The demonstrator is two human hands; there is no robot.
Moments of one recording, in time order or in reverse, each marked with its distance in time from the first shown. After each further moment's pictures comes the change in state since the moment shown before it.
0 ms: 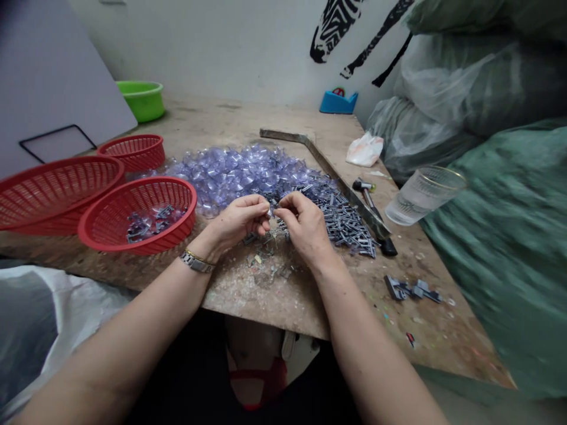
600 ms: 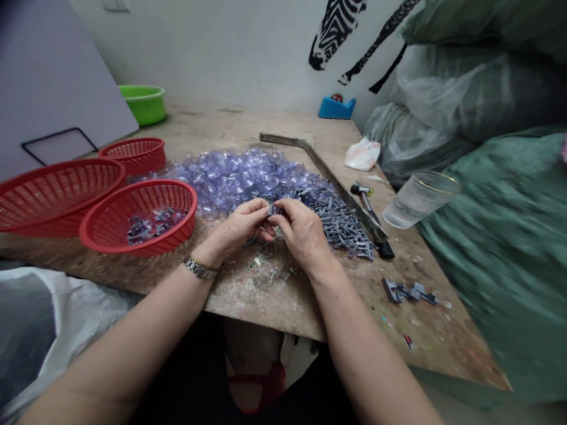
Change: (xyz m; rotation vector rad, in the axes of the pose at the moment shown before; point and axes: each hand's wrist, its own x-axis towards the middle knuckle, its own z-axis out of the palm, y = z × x) left_hand -0.004 -0.003 0.010 0.025 0.036 0.033; right_hand -0.004 0.000 0.001 -0.202 -0.034 -0.202
